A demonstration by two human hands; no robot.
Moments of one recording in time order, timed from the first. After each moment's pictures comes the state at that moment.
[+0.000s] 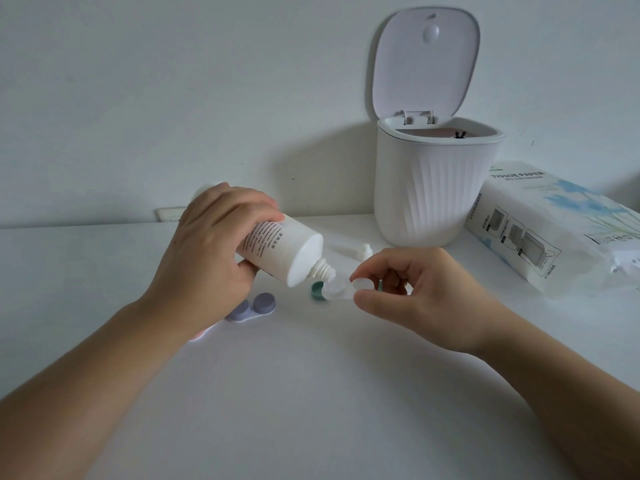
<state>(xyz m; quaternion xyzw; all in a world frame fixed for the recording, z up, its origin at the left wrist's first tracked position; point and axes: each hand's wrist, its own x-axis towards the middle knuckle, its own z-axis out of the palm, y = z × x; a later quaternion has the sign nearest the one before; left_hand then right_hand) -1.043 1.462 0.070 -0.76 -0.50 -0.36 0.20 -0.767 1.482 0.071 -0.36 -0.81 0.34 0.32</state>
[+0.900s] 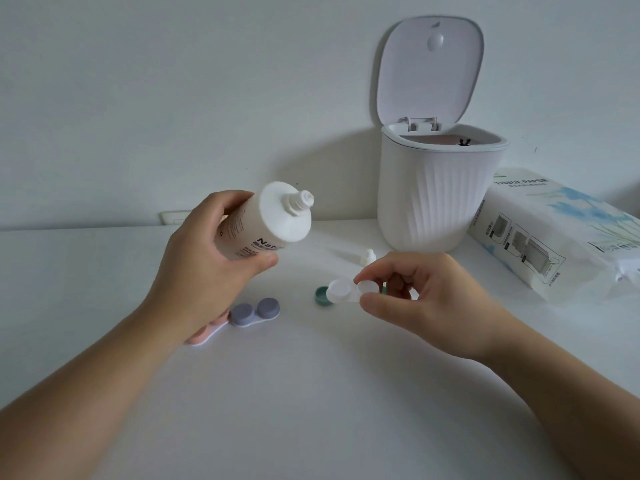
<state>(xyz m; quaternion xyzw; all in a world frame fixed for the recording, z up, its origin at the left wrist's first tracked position) -1.043 1.451 0.071 -0.62 -0.59 -0.52 -0.06 -0.767 1.484 0.069 -0.36 -0.79 0.36 0.34</state>
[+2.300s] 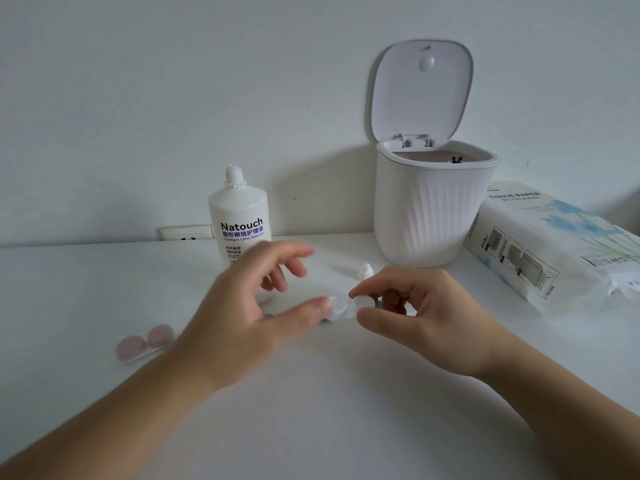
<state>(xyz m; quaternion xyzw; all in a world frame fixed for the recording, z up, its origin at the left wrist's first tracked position) -1.002 1.427 0.069 -0.69 -0.51 -0.49 -0.15 -0.765 1.486 0.069 -0.35 -0.80 0.36 0.34</state>
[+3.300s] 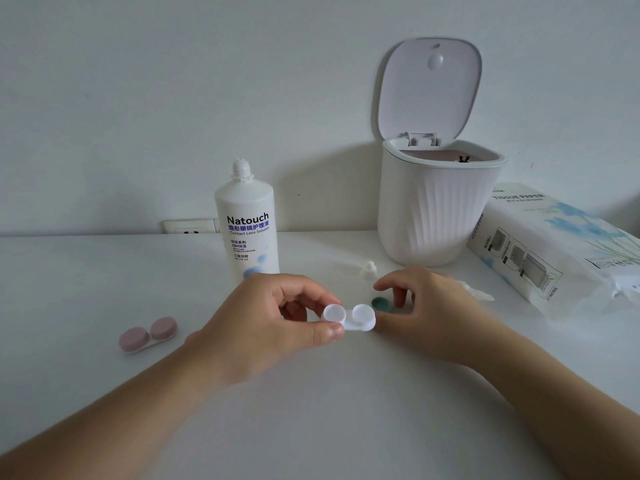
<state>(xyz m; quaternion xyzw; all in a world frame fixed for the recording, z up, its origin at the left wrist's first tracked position) -0.998 1.430 0.064 -0.67 -0.51 -0.40 -0.35 -0.762 1.510 0.053 -0.52 -0.82 0.14 0.20</state>
